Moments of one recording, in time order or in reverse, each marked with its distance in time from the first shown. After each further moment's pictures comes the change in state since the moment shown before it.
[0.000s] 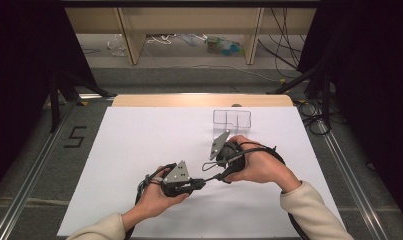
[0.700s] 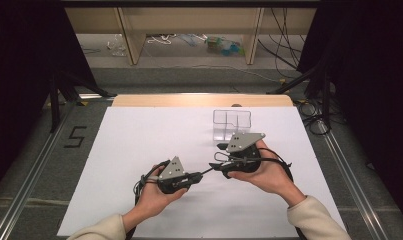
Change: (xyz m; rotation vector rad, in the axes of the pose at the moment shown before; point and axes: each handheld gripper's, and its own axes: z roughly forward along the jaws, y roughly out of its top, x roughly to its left) left arm 0.003 0.000 -0.006 -0.088 0.088 -0.090; right arm 0.003 -0.034 -0.008 -0.497 -0.153 0.157
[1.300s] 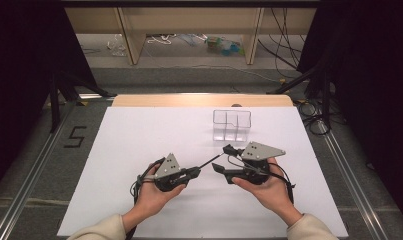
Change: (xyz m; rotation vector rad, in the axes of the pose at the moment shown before) left arm 0.004 0.002 -0.006 -0.081 0.060 -0.035; right arm 0.019 -0.032 -0.011 -0.252 -0.074 0.219
